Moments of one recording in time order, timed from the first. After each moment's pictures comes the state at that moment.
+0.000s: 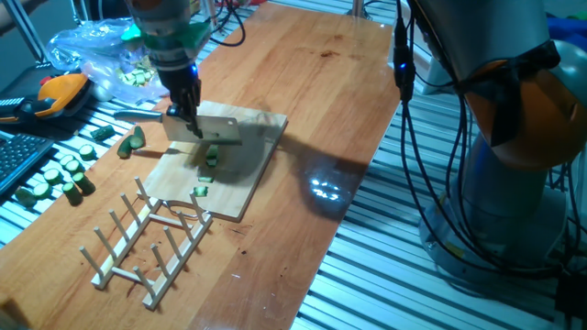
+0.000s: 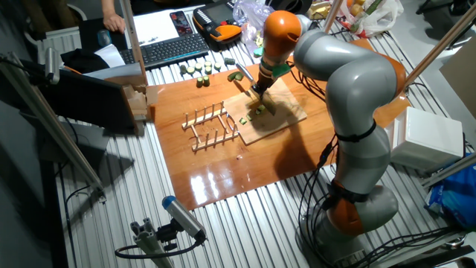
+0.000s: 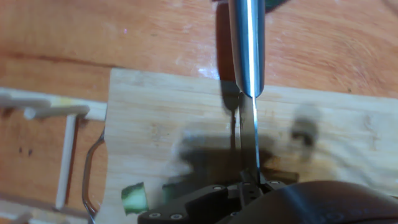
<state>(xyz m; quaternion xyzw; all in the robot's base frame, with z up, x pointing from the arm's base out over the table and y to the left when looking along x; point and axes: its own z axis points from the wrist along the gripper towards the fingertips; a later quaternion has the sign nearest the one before) 0.619 0.064 0.124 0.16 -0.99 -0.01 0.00</state>
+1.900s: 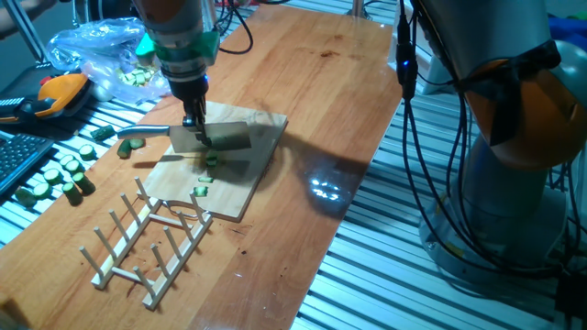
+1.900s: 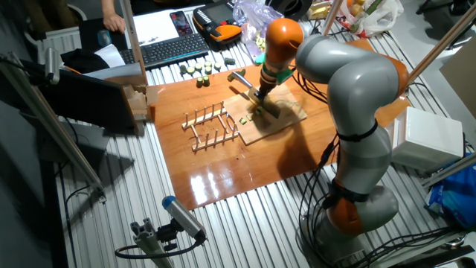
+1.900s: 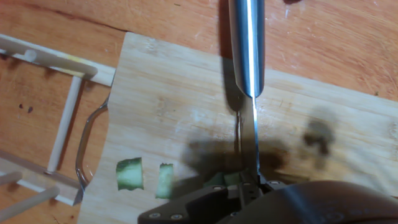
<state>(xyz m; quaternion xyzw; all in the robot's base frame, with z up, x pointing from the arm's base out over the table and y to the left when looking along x) 0.600 0.061 0.095 0.22 -0.97 -0.03 -0.01</state>
